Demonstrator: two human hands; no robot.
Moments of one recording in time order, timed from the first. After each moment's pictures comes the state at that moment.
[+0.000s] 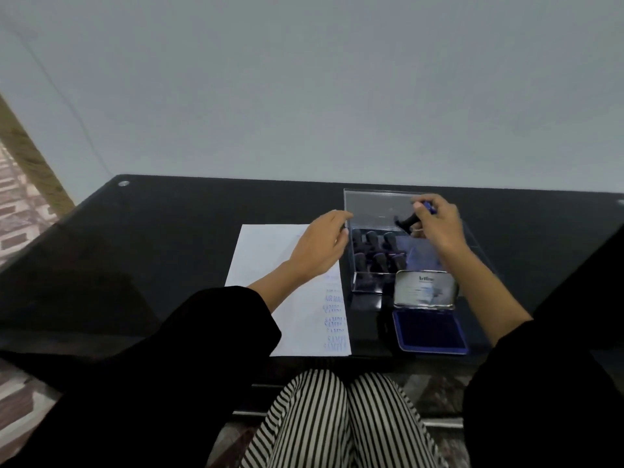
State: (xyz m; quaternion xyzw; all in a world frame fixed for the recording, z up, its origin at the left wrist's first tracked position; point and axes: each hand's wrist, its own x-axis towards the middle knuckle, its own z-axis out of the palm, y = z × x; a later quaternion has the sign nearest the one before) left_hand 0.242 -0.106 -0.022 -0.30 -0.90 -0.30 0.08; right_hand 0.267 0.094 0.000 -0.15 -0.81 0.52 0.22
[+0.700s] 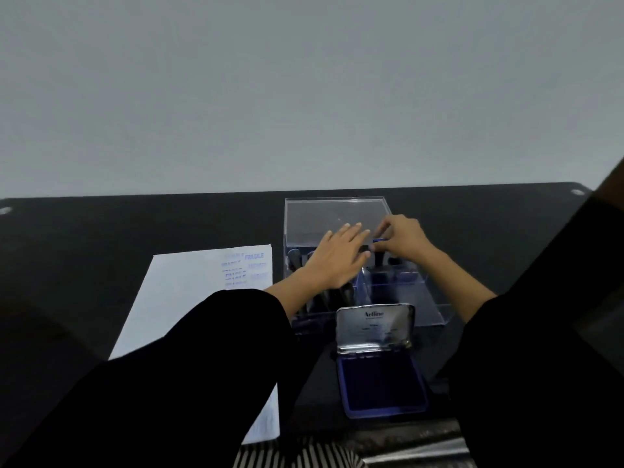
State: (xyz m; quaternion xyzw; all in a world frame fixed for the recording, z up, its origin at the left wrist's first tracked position) left_hand 0.175 0.040 -0.066 -0.40 -0.91 -0.13 -0.02; right_hand 0.206 0.184 -0.035 -0.15 -0.95 0.27 0.04
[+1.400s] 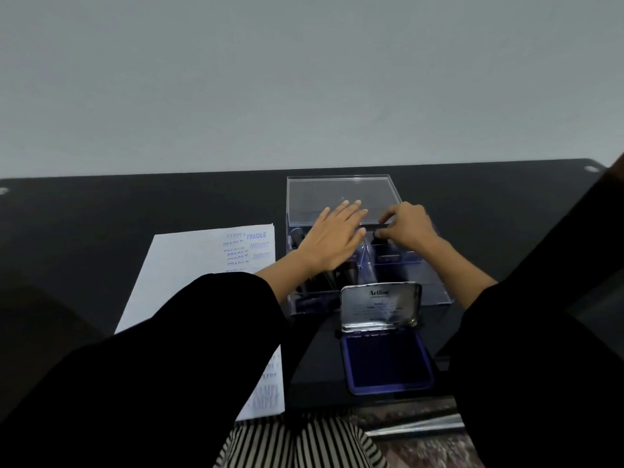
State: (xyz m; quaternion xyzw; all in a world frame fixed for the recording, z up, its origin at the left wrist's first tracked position) left_hand 0.174 0.025 -0.071 -0.41 -0.90 -0.17 0.00; right_hand 0.211 0.177 -0.047 -0.17 -0.96 0.23 0.04
